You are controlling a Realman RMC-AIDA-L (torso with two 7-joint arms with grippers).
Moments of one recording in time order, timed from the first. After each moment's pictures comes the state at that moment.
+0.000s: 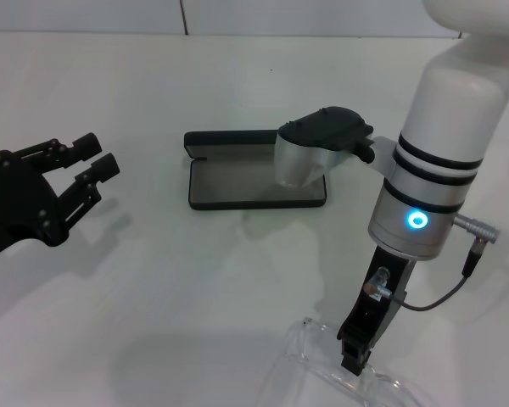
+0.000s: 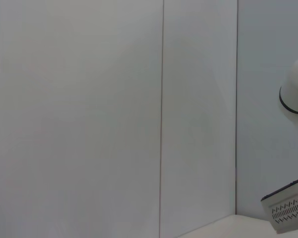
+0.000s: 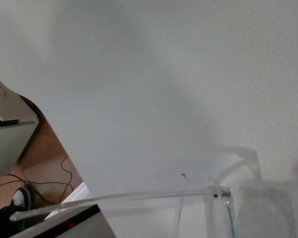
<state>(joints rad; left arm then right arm) -0.09 -2.09 0.94 0.82 1.36 1.60 -1.06 1.14 2.03 -1.95 -0.64 -1.93 -1.57 2.78</state>
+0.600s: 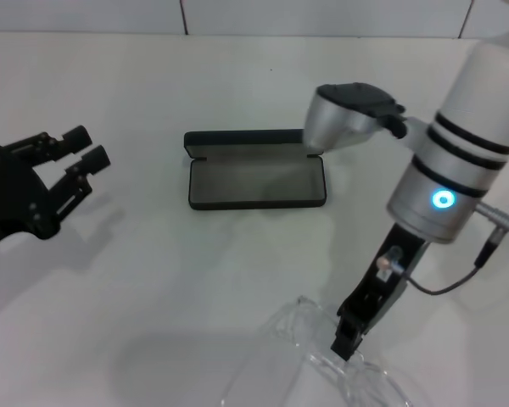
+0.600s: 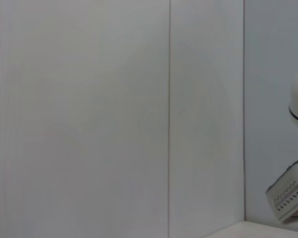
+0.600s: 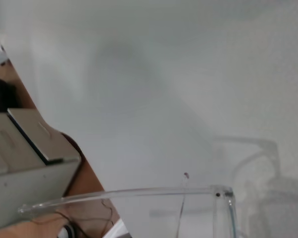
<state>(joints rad) -0.09 -2.09 0.93 0.82 1.34 1.60 -1.07 1.06 2.02 -1.70 -0.64 -2.00 -1.63 2.69</state>
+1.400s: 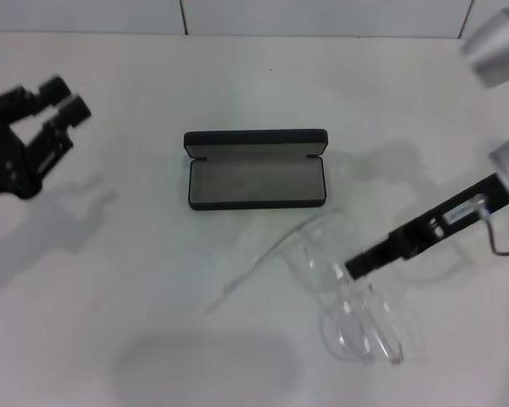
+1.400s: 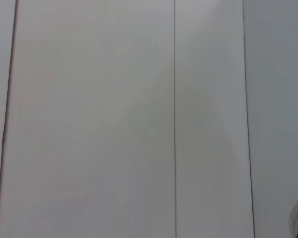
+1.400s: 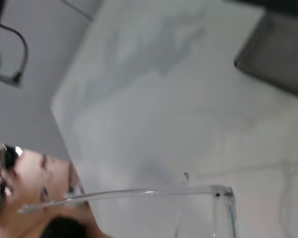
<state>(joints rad) -0.11 -2.09 0.92 0.82 1.22 1.64 -1.07 0.79 1.99 -1.13 -0.72 -2.08 -1.72 2.36</state>
